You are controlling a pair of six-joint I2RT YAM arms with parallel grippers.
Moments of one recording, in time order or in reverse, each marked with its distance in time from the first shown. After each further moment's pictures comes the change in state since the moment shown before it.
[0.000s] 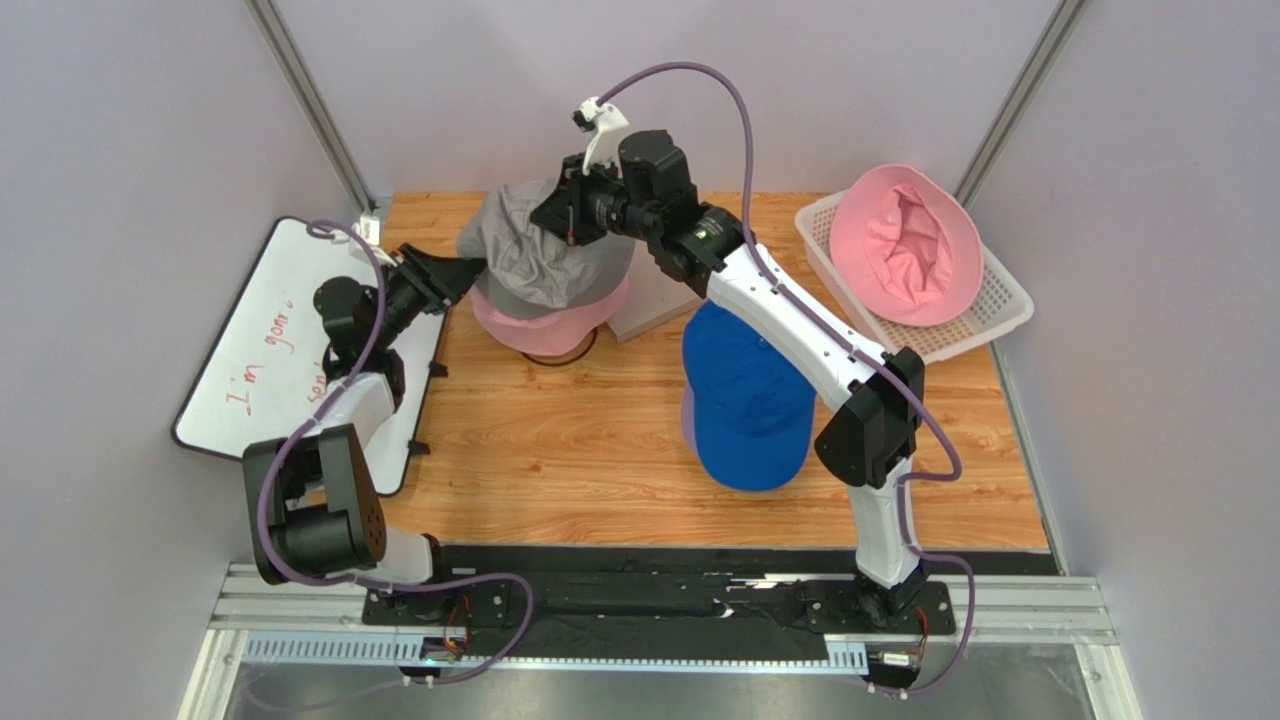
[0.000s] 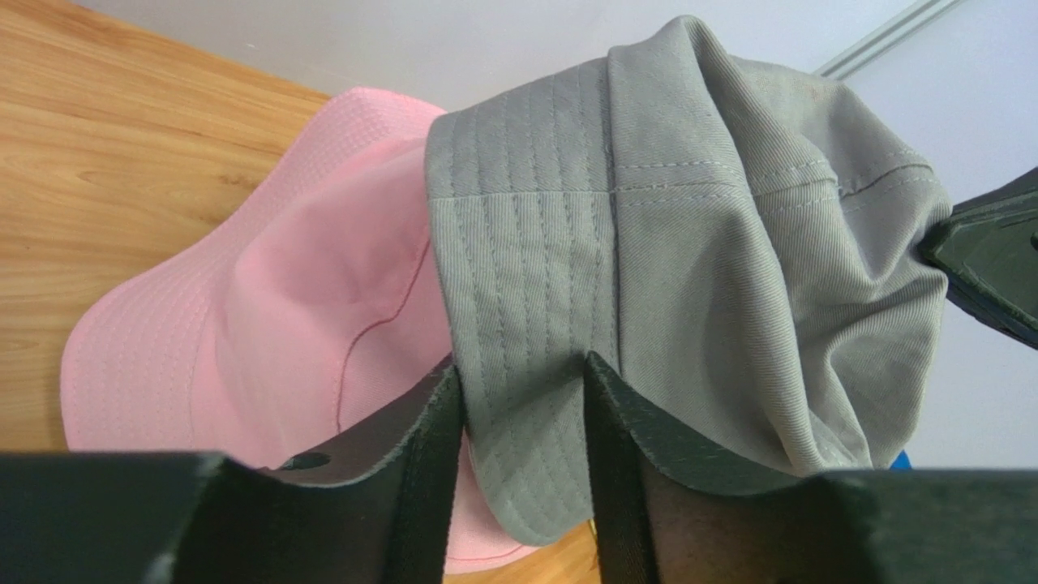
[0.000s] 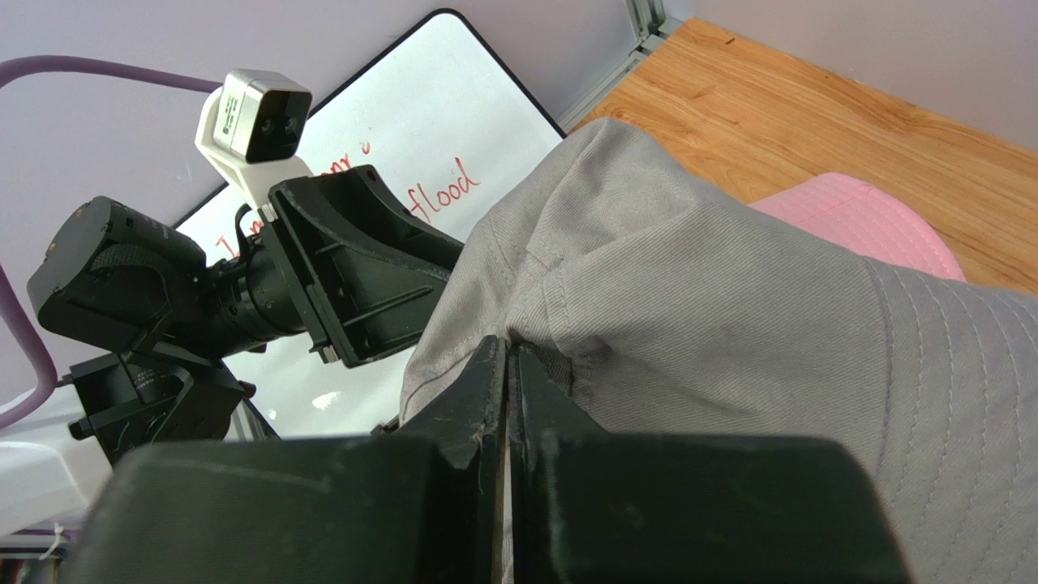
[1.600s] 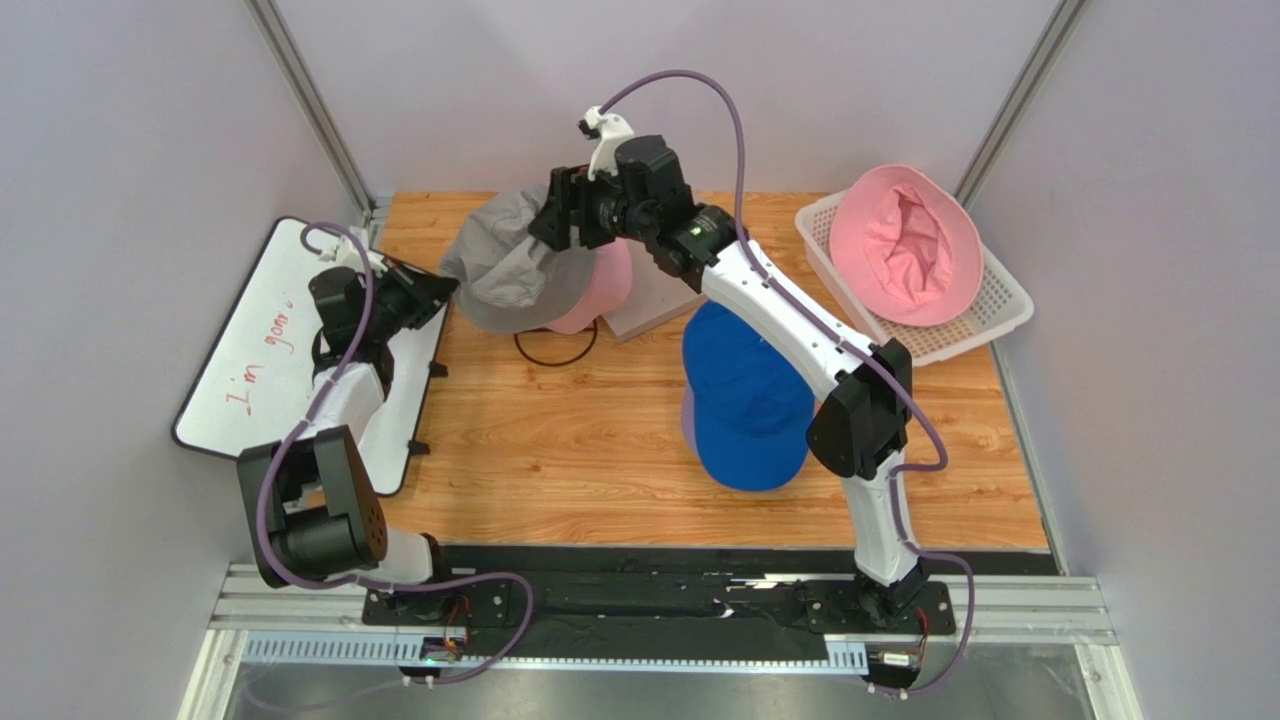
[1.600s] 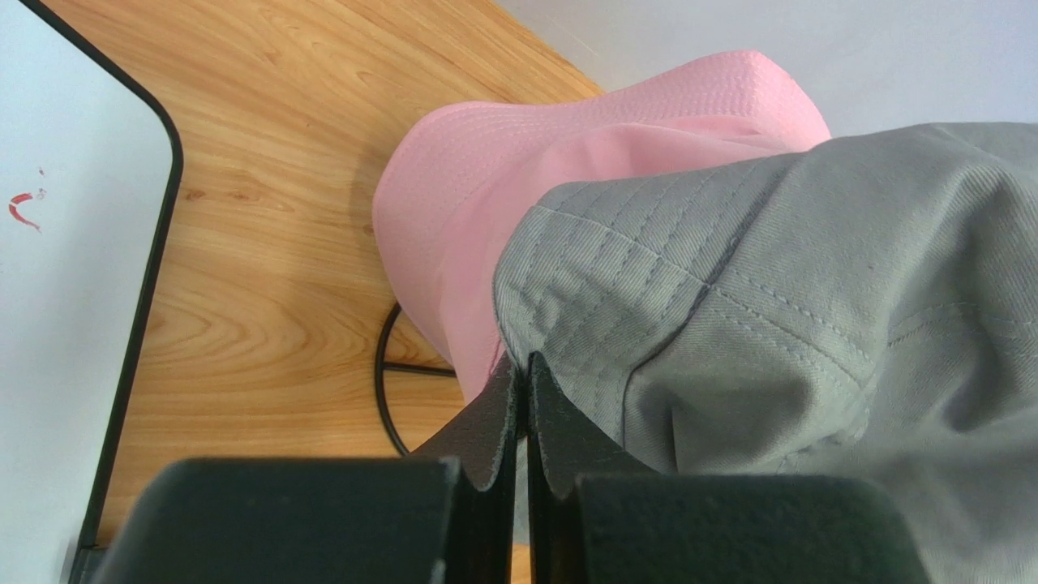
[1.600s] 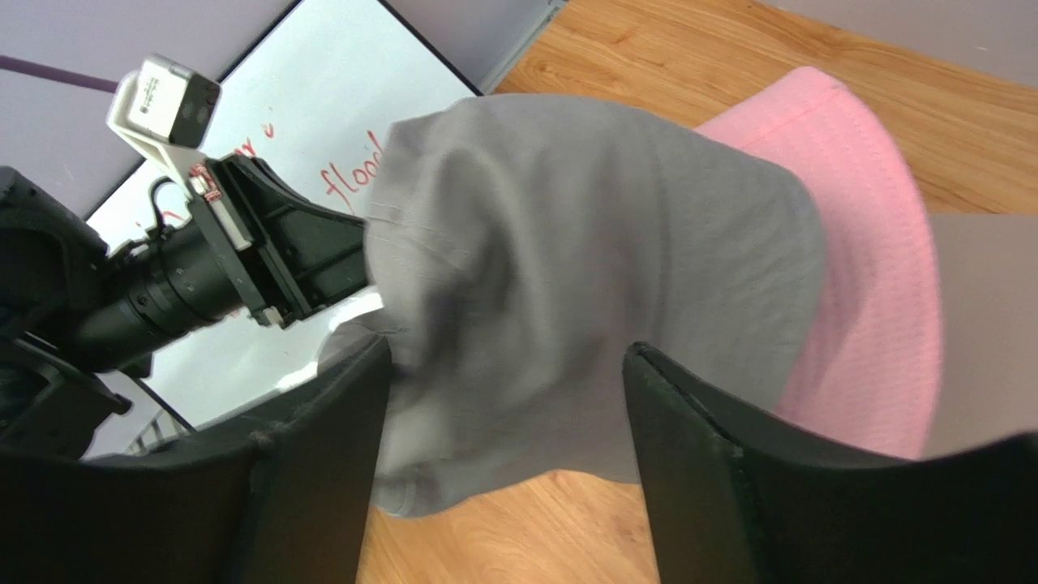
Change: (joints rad) left arm 0.045 -0.006 0.079 -0.449 -0.231 0.153; right arm -0.022 0.056 0.024 -0.079 0.084 -0.002
